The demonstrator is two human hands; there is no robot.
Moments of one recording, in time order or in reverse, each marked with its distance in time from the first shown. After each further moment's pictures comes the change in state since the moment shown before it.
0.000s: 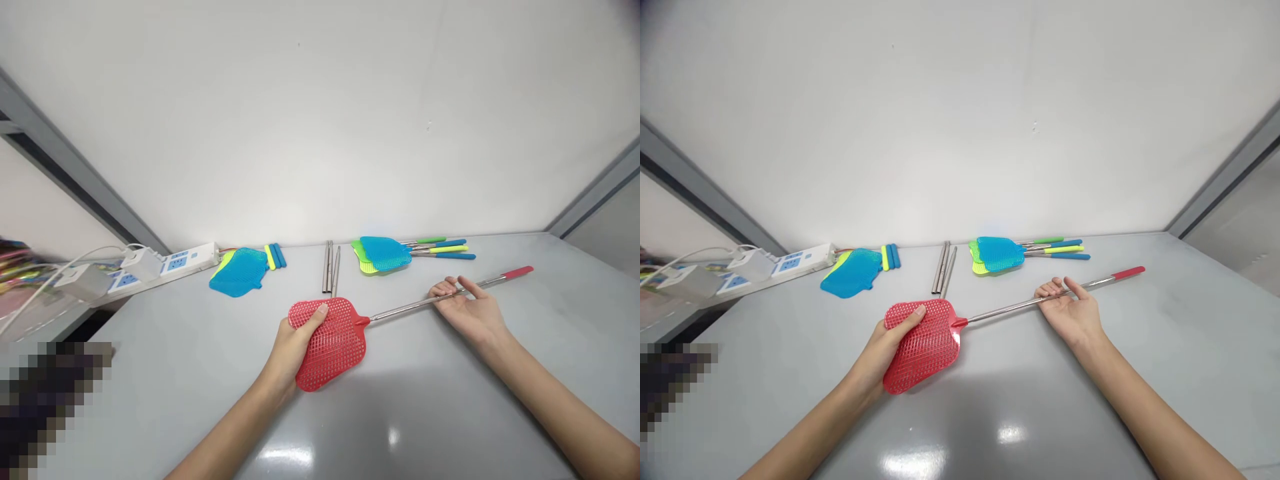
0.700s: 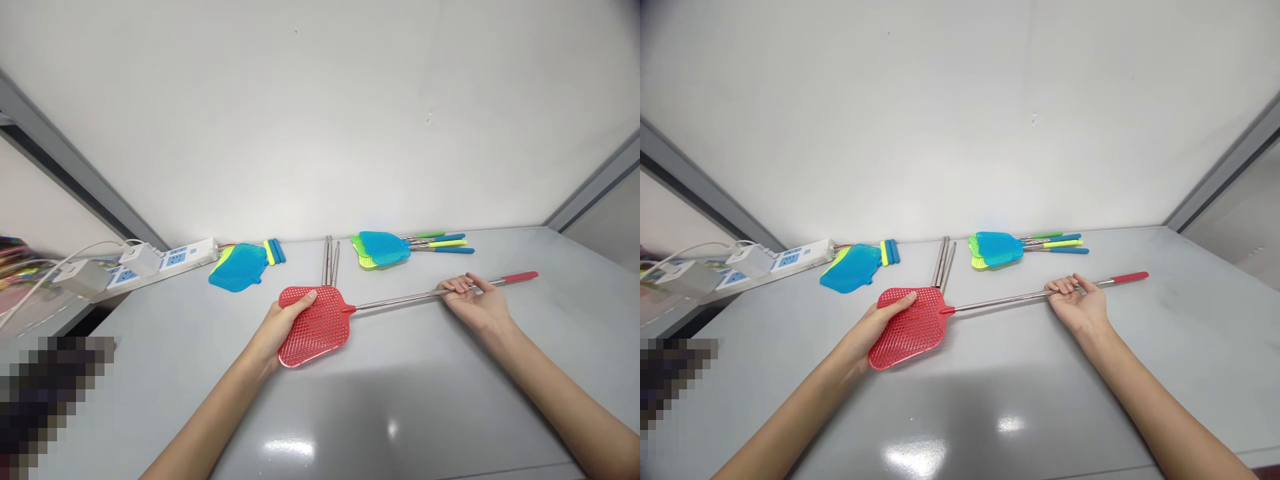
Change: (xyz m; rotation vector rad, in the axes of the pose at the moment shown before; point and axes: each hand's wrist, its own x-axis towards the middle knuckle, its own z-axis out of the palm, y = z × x) left_hand 0.012 0.016 -0.019 -0.011 -0.103 -0.081; right_hand 0.009 -0.016 -0.011 0.012 0.134 -0.143
